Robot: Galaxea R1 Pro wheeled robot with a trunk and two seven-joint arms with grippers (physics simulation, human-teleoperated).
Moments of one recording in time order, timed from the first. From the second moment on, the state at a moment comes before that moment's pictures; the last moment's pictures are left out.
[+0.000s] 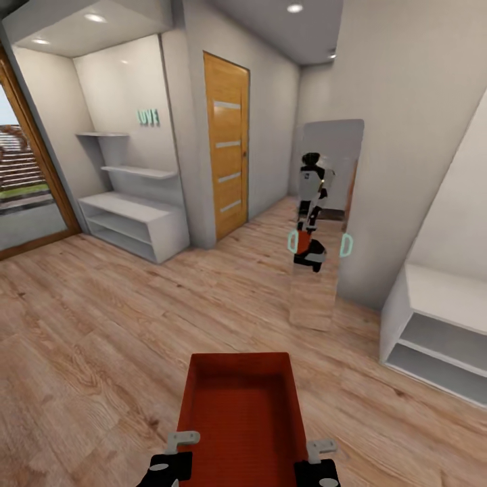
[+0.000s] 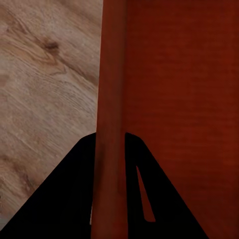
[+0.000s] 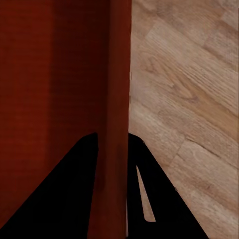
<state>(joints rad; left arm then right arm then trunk) -0.40 -0.13 0.02 -0.38 -0.01 0.12 0.21 -0.42 0.06 0.52 -0.27 -0.39 -0.02 -0.26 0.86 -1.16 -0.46</state>
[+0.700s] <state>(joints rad) -0.40 -0.13 0.02 -0.38 -0.01 0.12 0.21 -0.42 0.06 0.52 -0.27 -0.39 -0.02 -0.26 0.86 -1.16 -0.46</state>
